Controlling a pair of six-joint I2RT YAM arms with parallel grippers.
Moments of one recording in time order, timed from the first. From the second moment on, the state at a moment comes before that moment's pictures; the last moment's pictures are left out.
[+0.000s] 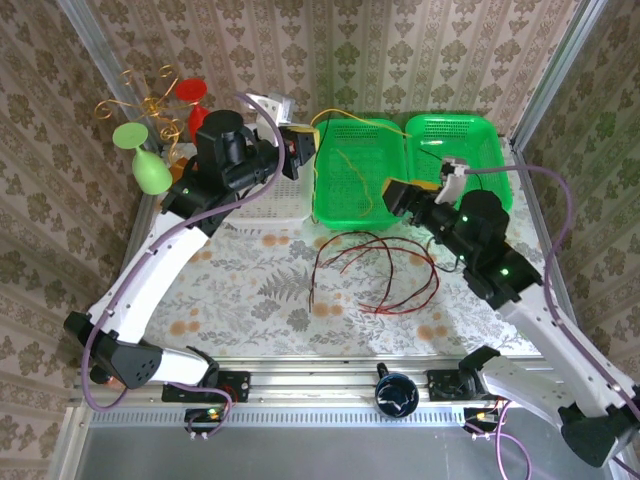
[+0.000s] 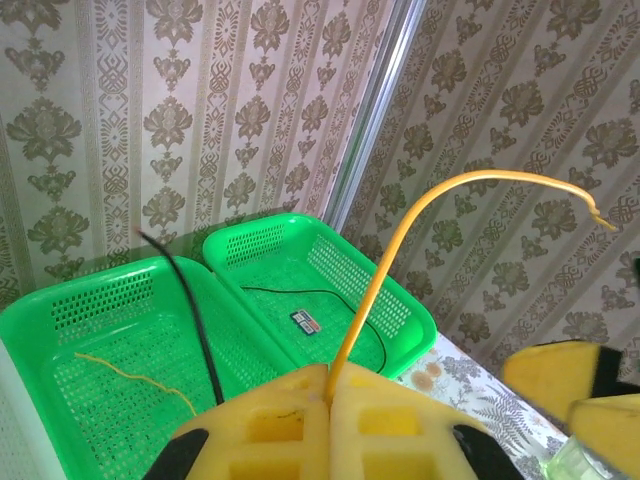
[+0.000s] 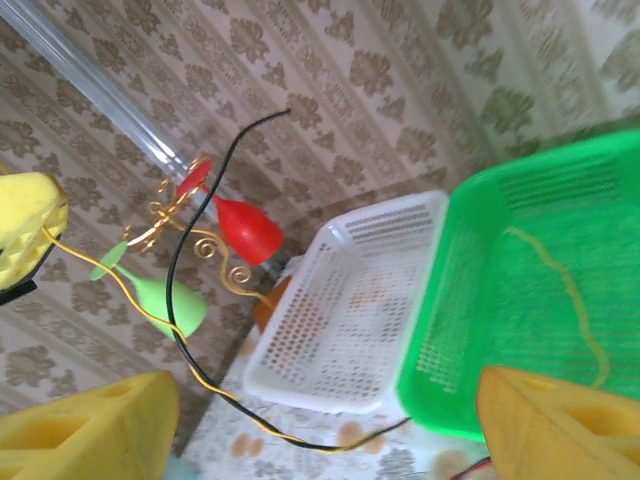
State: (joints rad) left arm -0.62 1.38 1.61 -0.35 0.33 -0.25; right arm 0.48 0.95 0.98 -0.13 -0.02 0.65
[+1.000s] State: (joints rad) left arm -0.66 1.38 1.61 -0.37 0.52 -0.28; right arm 0.42 1.62 1.22 0.41 -0.54 1.33
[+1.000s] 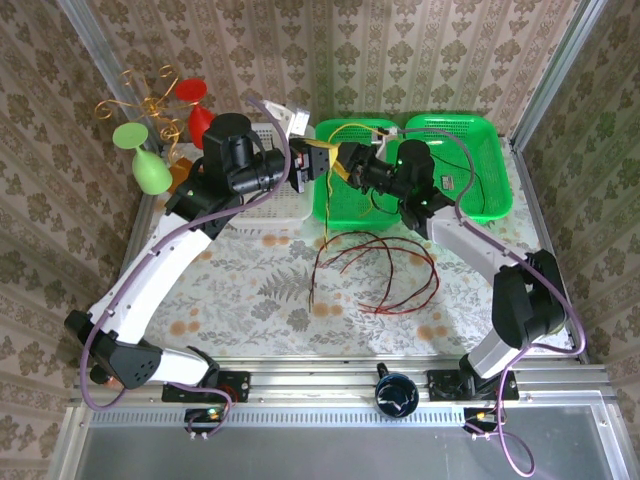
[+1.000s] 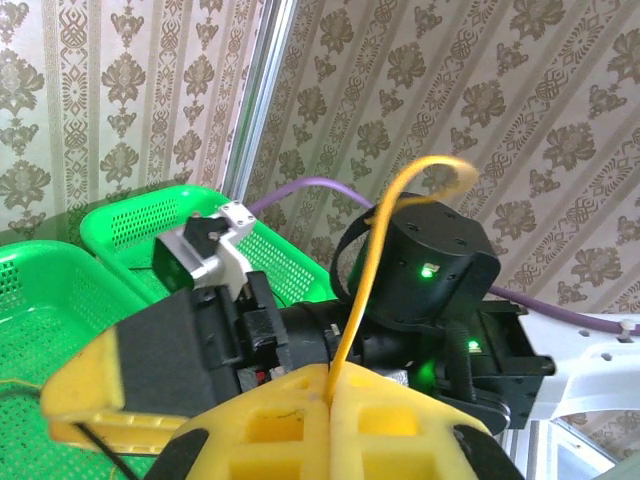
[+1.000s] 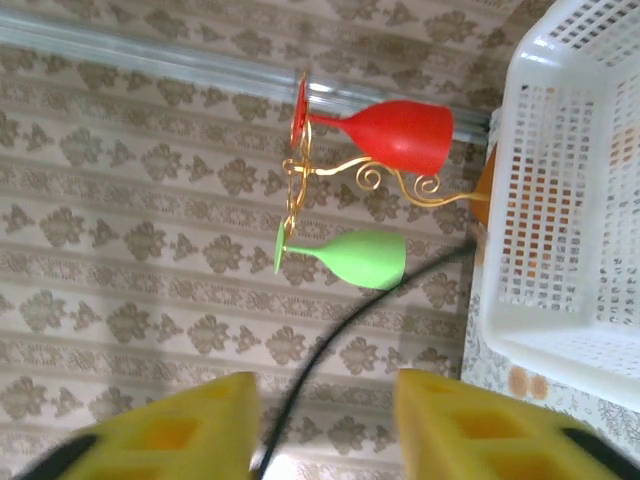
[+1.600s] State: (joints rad) left arm -0.65 1.38 1.61 -0.40 0.52 -0.28; right arm 0.43 1.57 1.17 0.46 -0.54 1.37
